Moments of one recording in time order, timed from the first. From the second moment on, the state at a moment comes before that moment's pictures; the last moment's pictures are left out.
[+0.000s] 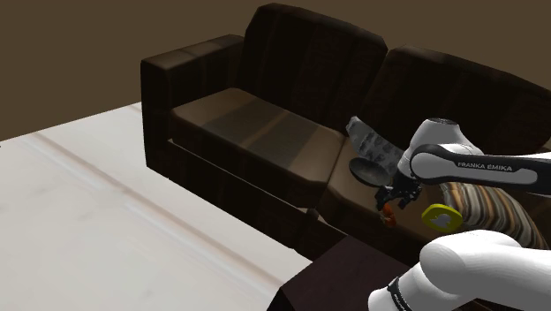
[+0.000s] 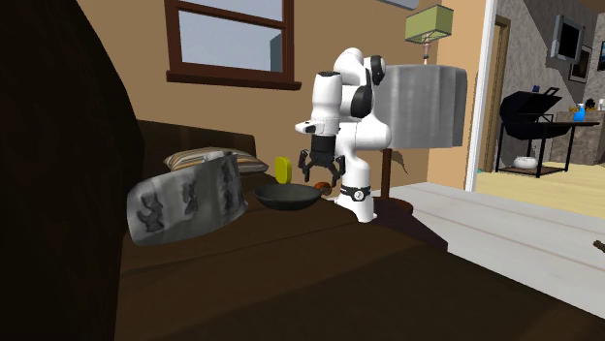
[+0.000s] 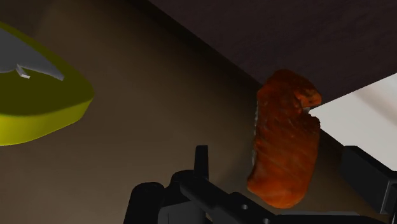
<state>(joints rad) -0.37 -0.84 -0.27 -2.98 -0.34 2.08 0.11</state>
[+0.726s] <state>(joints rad) -0.37 -0.84 -0.27 -2.98 -0.34 2.07 0.11</state>
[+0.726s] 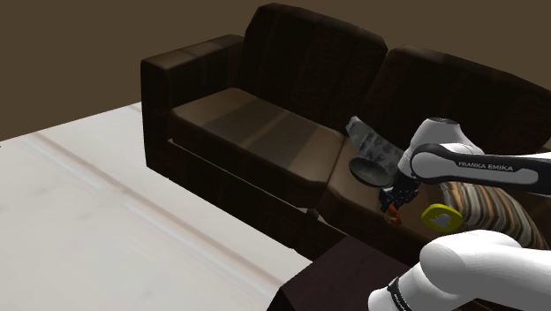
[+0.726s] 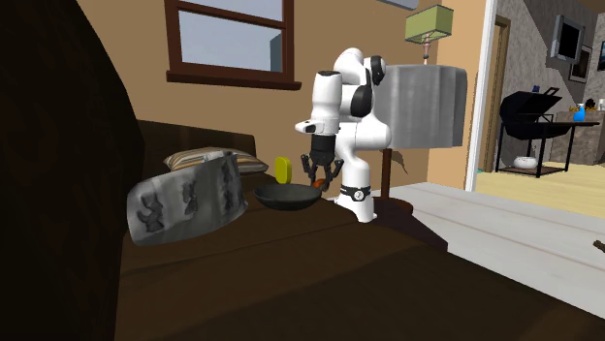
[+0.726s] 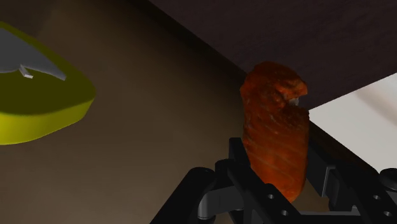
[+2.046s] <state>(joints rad) -0.34 -0.95 -0.21 -2.77 -0.27 1.75 0.07</state>
